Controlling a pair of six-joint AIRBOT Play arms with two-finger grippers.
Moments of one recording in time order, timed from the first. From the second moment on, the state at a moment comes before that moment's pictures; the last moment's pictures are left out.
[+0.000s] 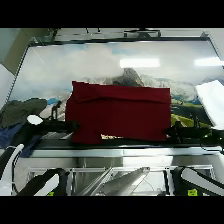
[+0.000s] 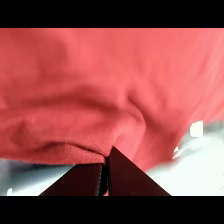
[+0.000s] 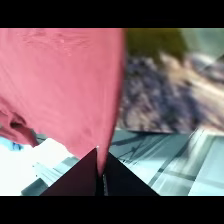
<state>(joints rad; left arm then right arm) 0.12 -1.07 0.57 0.85 -1.05 -1.14 -0.62 -1.24 0.43 -0.63 1.27 1.00</state>
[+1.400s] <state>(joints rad) 0.05 -1.92 1.68 0.65 -1.15 -1.03 -0.44 -1.72 1.08 -0.18 0.99 0.91</state>
